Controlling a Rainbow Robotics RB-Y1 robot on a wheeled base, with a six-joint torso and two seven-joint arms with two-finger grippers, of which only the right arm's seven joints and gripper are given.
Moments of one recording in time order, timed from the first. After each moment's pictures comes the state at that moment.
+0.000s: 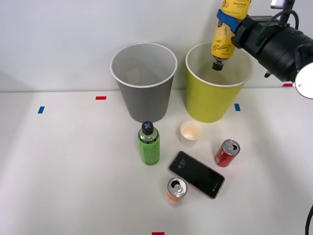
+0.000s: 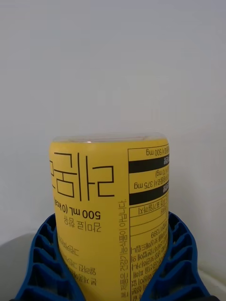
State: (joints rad) arm -0.55 -0.66 0.15 -1.64 -1.26 0.29 1.86
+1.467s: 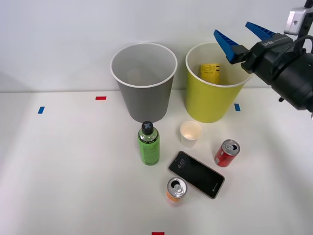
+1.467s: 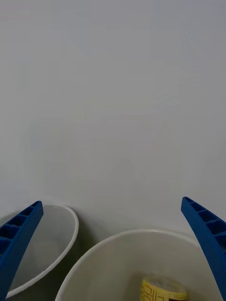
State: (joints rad) arm -0.27 -0.87 0.19 -1.95 -1.32 0.11 1.87
